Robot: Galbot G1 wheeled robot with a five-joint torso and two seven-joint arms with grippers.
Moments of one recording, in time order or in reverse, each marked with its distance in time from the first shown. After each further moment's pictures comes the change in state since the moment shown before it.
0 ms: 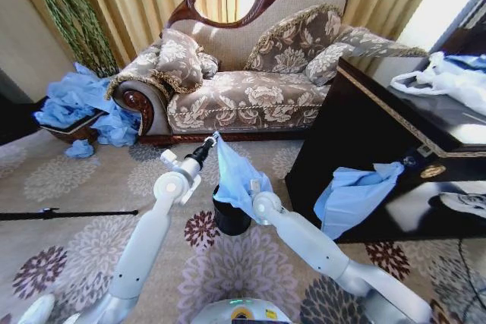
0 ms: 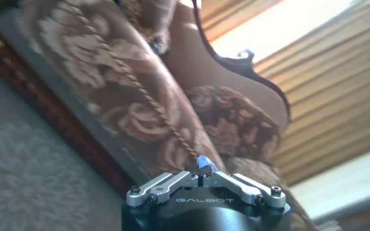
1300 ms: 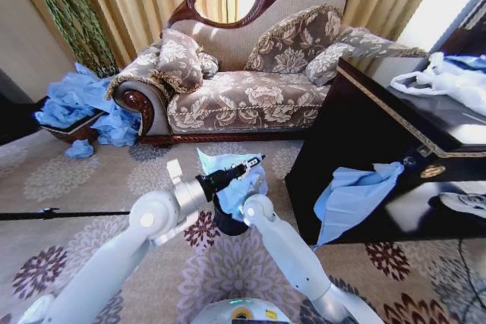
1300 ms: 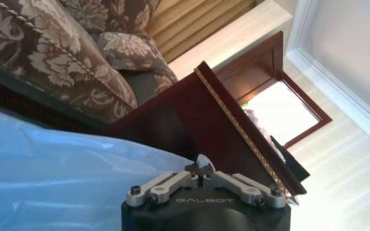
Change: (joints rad) left arm 0.115 0.314 0.155 -0.496 -0.302 0.204 0.129; right arm -0.238 0.180 0.247 0.089 -0.397 0.527 -0.232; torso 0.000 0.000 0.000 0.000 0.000
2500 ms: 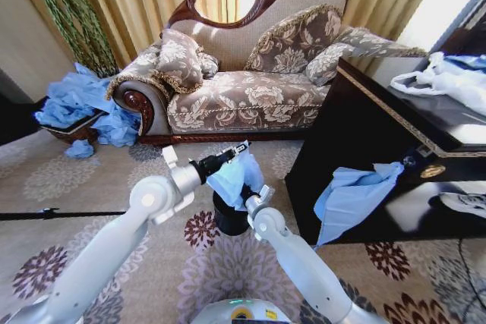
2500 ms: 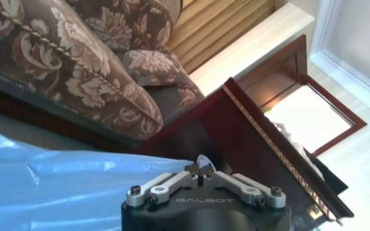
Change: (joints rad) left arm -0.063 0.053 -0.010 0.089 0.001 -0.011 -0.004; right arm -0.098 -0.111 0.040 0.154 0.108 0.035 0.022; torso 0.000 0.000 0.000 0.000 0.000
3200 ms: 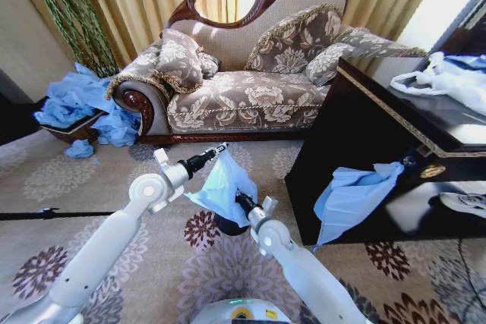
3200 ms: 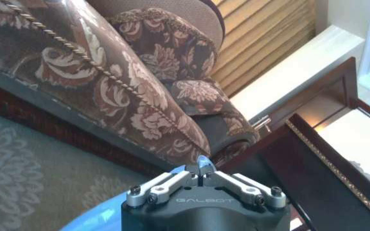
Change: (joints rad) left arm -0.064 -0.016 -0.043 0.276 0.082 -0.006 0.105; right arm -0.009 -0.035 -0.066 -0.029 0.015 -0.003 -0.002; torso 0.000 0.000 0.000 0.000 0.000
